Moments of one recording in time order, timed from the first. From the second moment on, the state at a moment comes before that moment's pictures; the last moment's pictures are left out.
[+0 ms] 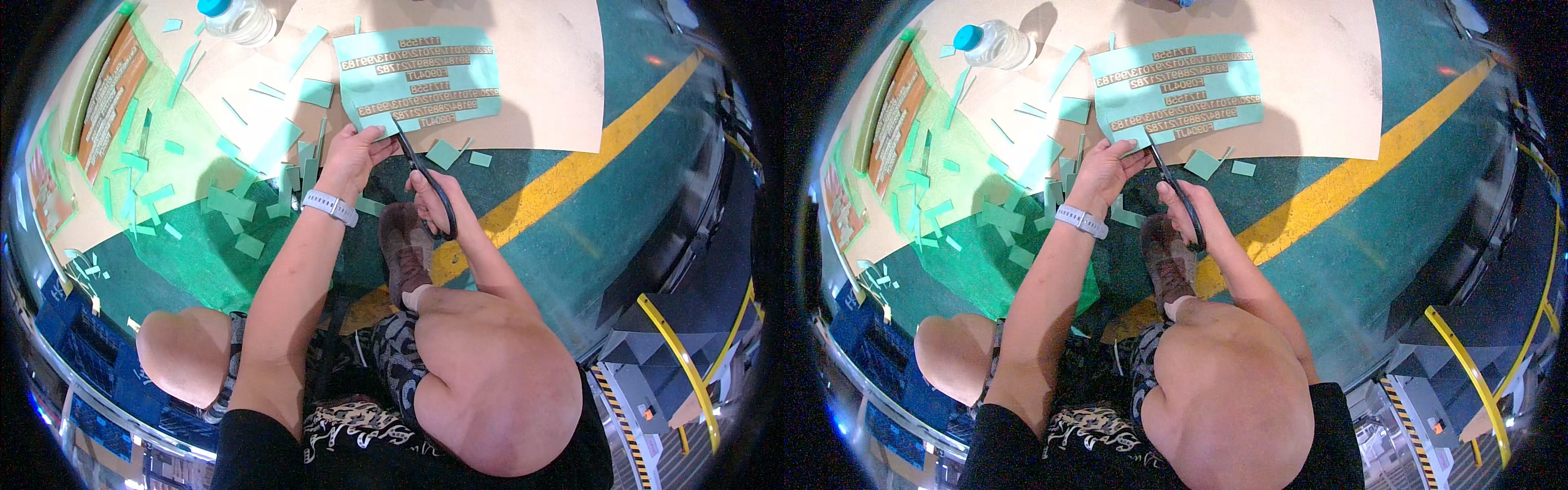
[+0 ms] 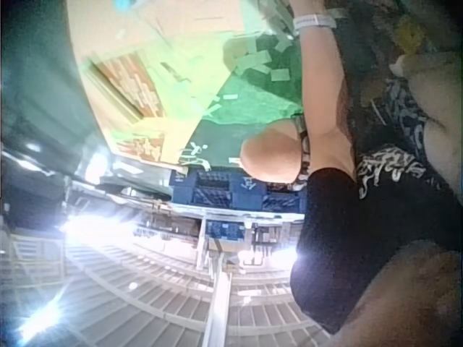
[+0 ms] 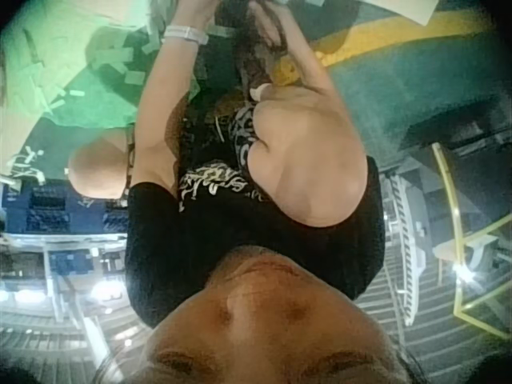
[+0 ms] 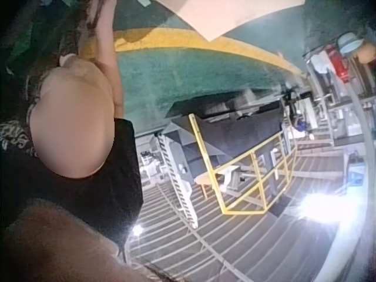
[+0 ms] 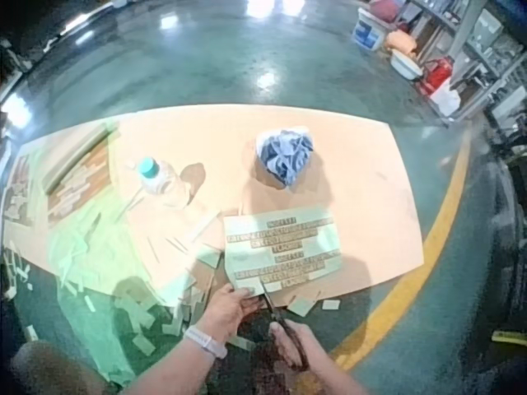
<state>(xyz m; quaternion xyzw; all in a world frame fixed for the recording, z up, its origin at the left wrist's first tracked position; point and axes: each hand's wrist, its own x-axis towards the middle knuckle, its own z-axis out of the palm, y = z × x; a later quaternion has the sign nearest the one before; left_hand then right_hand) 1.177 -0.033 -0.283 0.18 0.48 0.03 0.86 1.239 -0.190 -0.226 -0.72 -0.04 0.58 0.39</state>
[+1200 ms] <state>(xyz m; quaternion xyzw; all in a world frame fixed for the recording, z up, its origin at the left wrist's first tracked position) 1.171 -0.028 -0.291 0.19 0.47 0.01 0.86 1.237 -0.178 -0.235 -0.69 -0.01 0.58 0.43</state>
